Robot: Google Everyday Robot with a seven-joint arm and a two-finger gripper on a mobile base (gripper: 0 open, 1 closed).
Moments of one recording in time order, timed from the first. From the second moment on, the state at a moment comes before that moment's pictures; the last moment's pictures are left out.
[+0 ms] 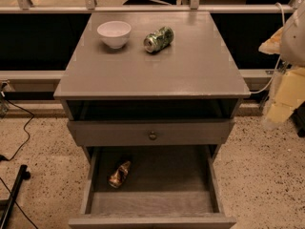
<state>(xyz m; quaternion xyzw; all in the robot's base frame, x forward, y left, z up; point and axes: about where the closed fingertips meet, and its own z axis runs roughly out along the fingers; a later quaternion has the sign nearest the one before) 0.438 -0.217 0.976 -0.60 0.78 -0.03 0.16</state>
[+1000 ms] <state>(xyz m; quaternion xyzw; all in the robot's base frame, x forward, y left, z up) 0.442 -0.155 0.901 -0.67 0.72 -0.04 0.18</state>
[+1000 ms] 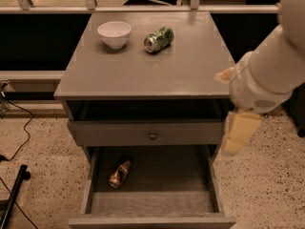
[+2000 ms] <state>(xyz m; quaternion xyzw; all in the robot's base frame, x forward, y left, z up) 0.411 -0.087 0.793 -0.77 0.61 -0.01 0.19</state>
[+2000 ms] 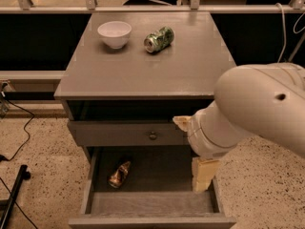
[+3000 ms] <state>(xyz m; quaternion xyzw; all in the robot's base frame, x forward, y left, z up) 0.460 0.031 0.653 -0.90 0.40 -0.07 0.16</state>
